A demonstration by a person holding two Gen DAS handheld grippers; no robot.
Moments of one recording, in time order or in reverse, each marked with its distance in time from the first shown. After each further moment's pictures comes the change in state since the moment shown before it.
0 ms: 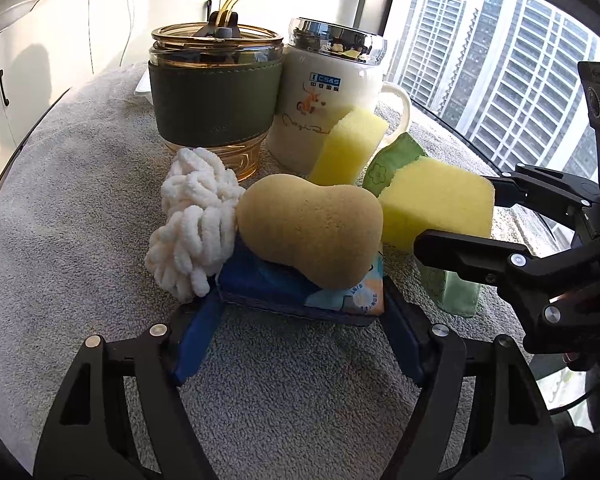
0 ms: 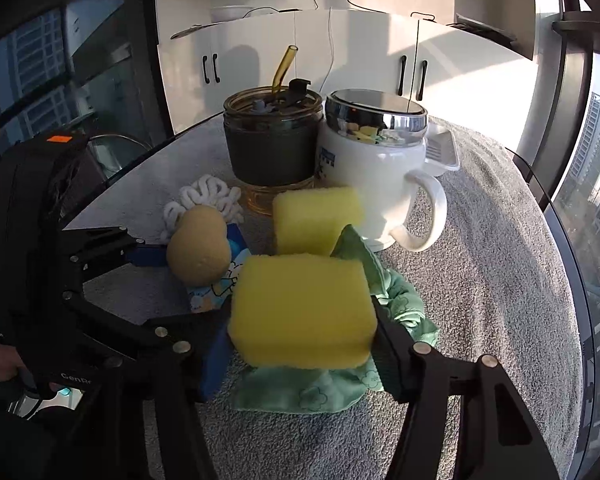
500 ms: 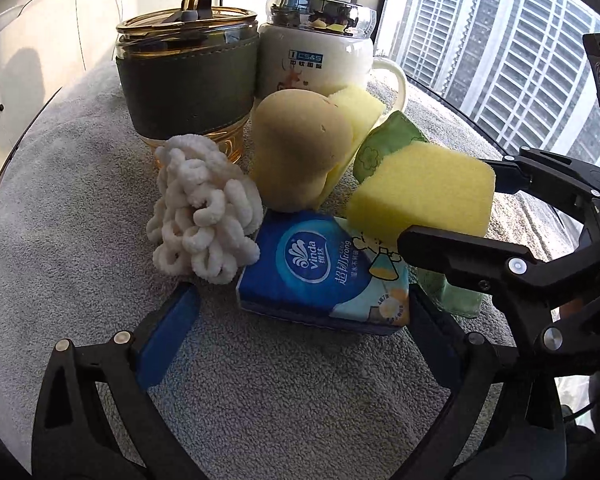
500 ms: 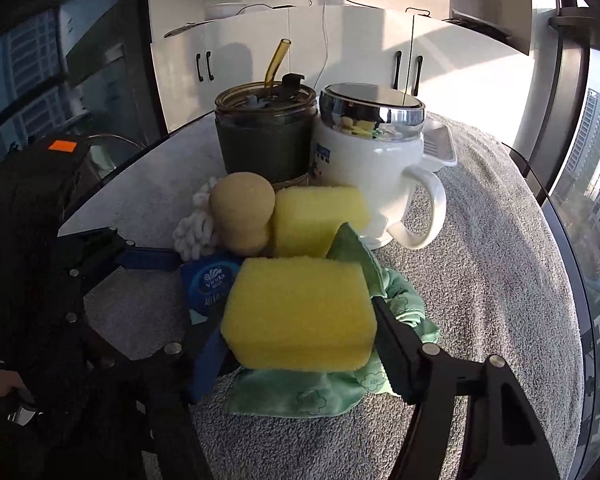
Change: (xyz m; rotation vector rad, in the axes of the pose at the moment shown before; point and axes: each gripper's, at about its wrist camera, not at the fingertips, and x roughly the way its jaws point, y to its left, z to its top) left arm 0.025 -0.020 0.007 0.030 0.064 0.025; right arm 0.007 -0.003 0.000 0.016 0.011 -0.012
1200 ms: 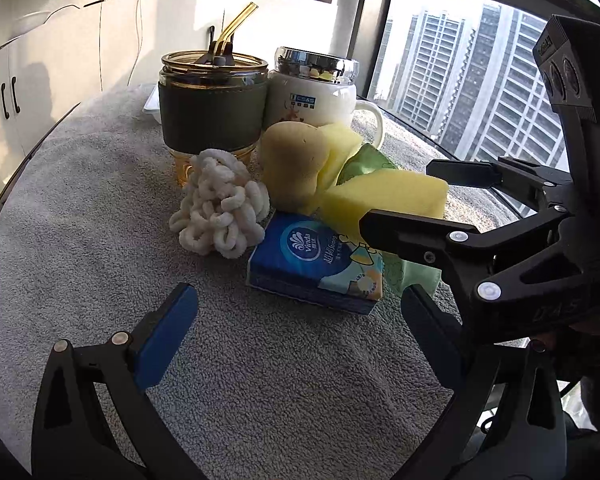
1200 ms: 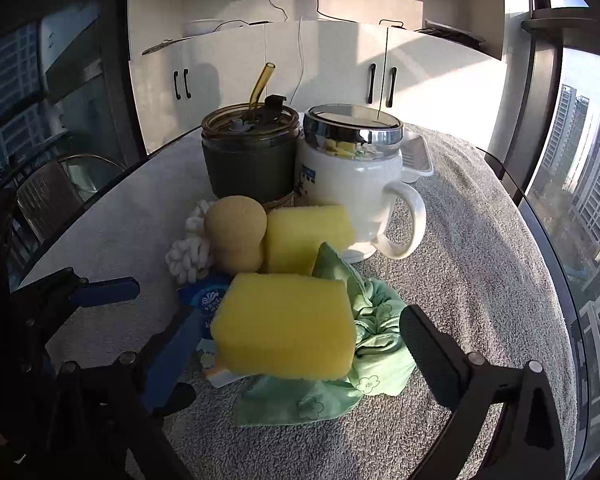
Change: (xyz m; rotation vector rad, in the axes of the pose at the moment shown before) left arm -0.036 -0.003 -0.037 -0.028 -0.165 -0.013; right arm -0.006 0.011 0.006 0.048 -0.049 -0.093
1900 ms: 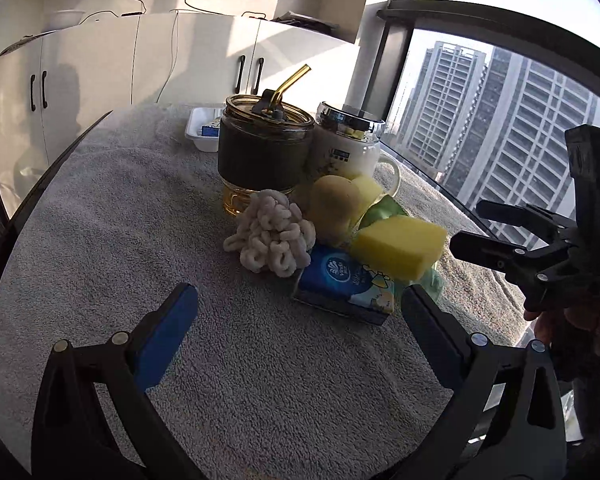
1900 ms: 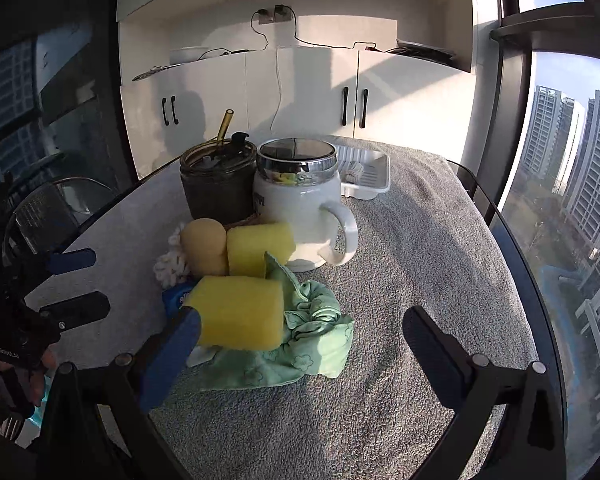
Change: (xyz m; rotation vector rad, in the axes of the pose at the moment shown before) left arm -0.049 0.027 -0.007 -0.091 -0.112 0.004; right arm -0.045 -0.027 -0.011 0.028 -0.083 -0.022
